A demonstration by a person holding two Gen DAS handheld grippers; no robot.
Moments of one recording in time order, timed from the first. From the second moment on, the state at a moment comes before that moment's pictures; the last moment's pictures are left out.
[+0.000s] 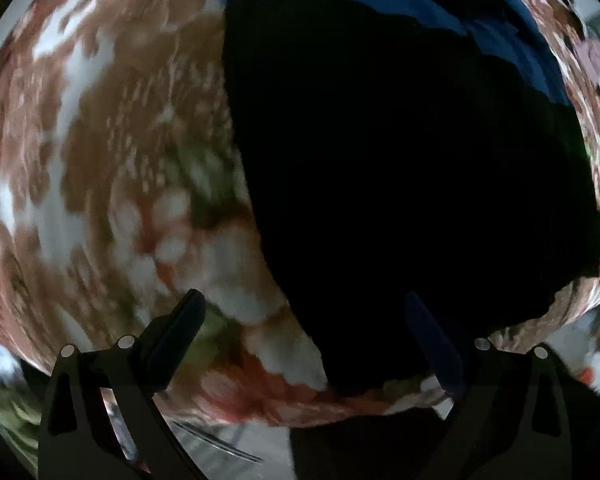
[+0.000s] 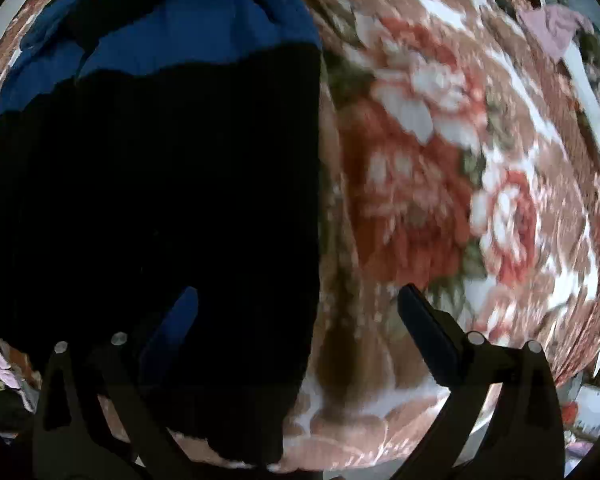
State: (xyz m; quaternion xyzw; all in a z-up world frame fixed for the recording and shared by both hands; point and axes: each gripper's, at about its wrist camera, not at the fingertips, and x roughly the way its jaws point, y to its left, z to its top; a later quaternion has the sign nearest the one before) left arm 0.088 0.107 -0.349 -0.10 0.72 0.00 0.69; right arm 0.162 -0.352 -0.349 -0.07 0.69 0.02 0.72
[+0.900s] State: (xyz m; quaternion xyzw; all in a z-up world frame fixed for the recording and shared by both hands) left arm 0.082 0.083 -0.378 -0.31 0.71 -0.04 0.63; right arm 0.129 -0.371 -0.375 0.03 0.76 0.03 0.65
